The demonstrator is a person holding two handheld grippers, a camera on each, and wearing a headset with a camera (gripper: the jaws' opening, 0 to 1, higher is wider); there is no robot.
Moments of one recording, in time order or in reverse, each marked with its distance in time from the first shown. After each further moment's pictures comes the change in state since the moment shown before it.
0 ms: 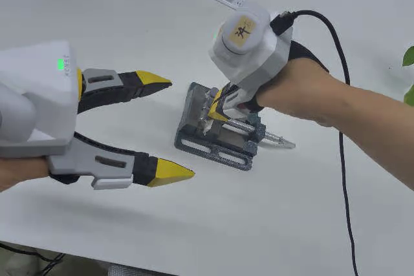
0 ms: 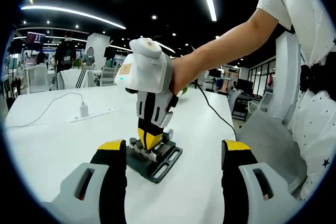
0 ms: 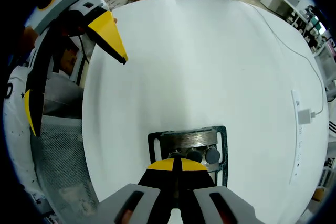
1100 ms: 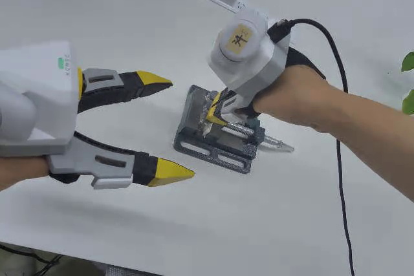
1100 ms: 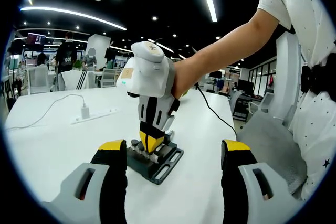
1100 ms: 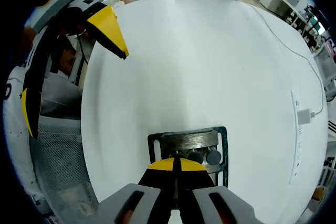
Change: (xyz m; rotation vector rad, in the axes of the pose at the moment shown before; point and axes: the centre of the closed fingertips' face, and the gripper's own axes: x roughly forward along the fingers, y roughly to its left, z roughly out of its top) left arm 0.000 0.001 0.004 0.003 -0.009 0.008; right arm -0.001 0.001 0.000 0.006 -0.004 -0.009
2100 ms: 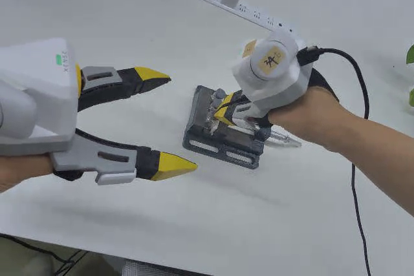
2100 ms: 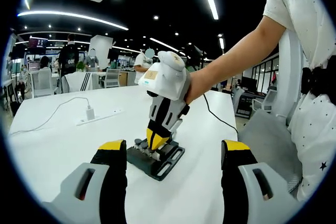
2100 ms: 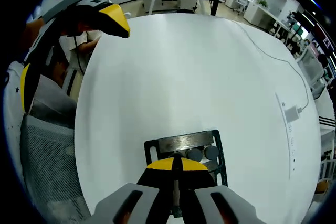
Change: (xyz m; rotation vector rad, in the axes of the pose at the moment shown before) left arm -0.016 -0.005 0.007 0.021 0.017 0.035; right arm -0.003 0.001 0.000 0.030 -0.188 -0.110
